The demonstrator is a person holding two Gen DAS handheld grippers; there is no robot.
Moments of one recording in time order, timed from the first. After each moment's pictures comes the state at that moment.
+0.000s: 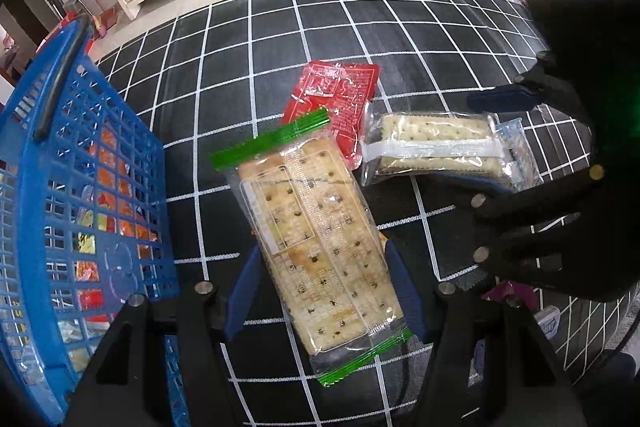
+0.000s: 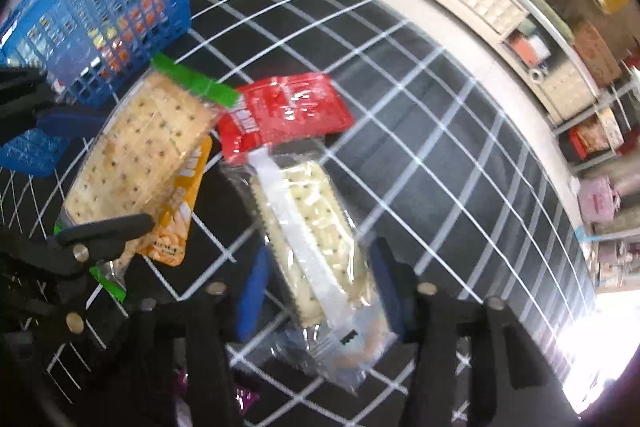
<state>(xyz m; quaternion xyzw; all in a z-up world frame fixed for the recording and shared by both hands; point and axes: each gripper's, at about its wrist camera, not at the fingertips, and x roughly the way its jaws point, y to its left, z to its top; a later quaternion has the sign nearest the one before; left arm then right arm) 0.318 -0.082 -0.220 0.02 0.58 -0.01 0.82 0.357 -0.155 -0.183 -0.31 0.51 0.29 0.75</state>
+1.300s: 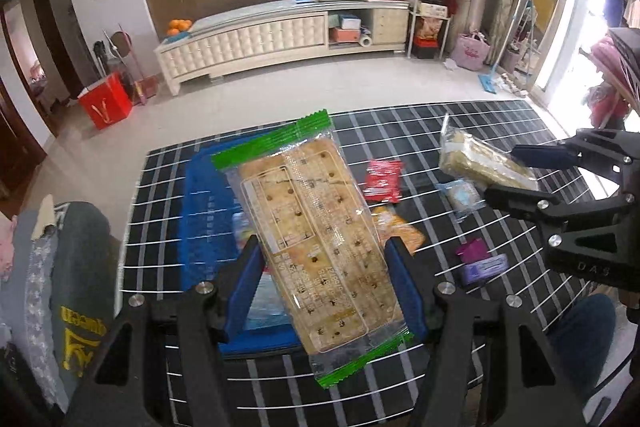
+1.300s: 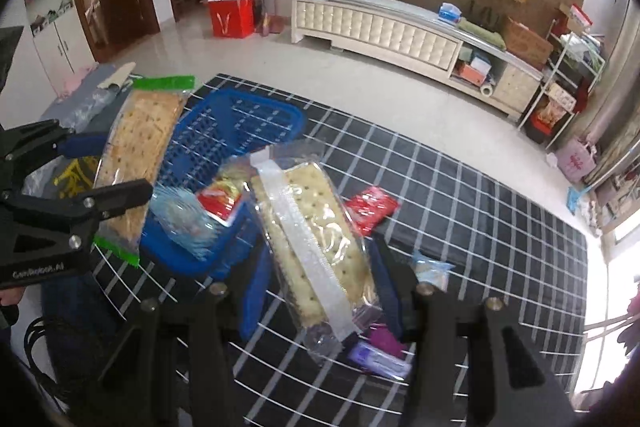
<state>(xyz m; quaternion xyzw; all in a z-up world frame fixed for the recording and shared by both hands) 0.164 0.023 -0.044 0.03 0.42 -0.01 0.91 0.232 -0.103 -0.020 -0.15 0.44 0.26 0.85</state>
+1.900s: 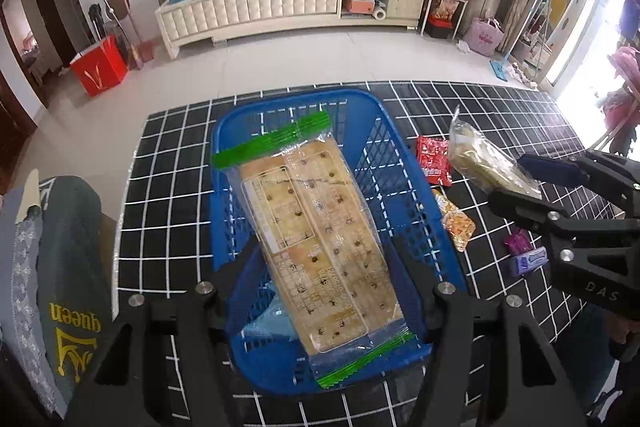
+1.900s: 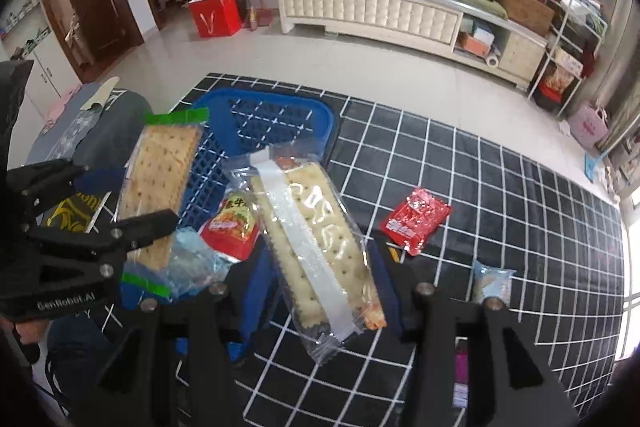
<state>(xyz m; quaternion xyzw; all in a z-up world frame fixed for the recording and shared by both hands) 0.212 0.097 -0.093 -0.01 0.47 -0.02 0.88 0.267 -0.041 -0.071 -0.10 0.47 0.24 0.84</state>
